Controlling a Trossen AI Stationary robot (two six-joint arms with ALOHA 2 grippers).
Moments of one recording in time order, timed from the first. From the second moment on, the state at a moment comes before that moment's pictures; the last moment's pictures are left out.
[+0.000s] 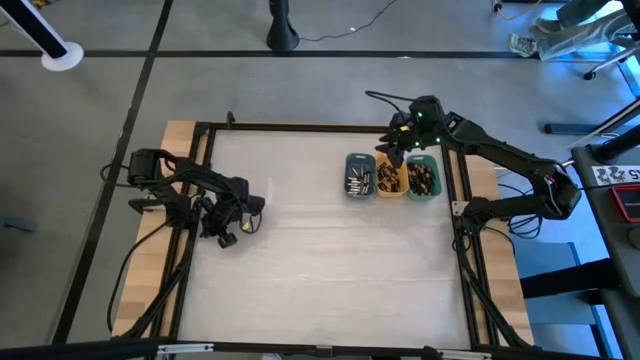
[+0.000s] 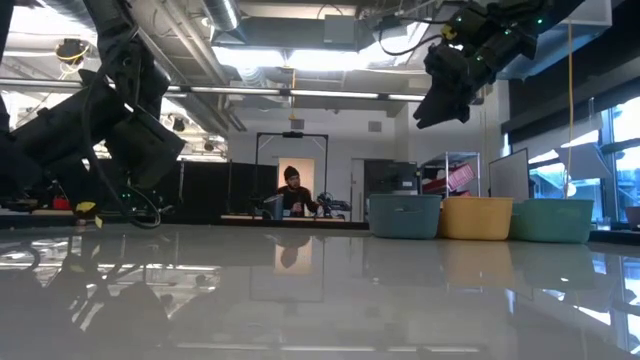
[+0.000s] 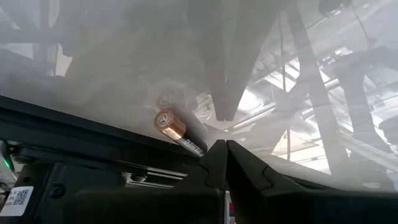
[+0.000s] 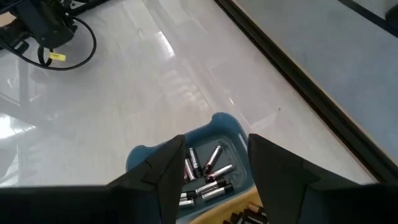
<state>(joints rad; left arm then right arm) 0.13 1.64 0.60 -1.17 0.31 -0.43 -0.71 1.22 0.99 -0.47 -0.37 -0.06</state>
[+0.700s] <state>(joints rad) 0.23 1.64 0.64 -1.13 0.19 -0.41 -0.71 1.22 0.99 -0.40 -0.39 -0.11</state>
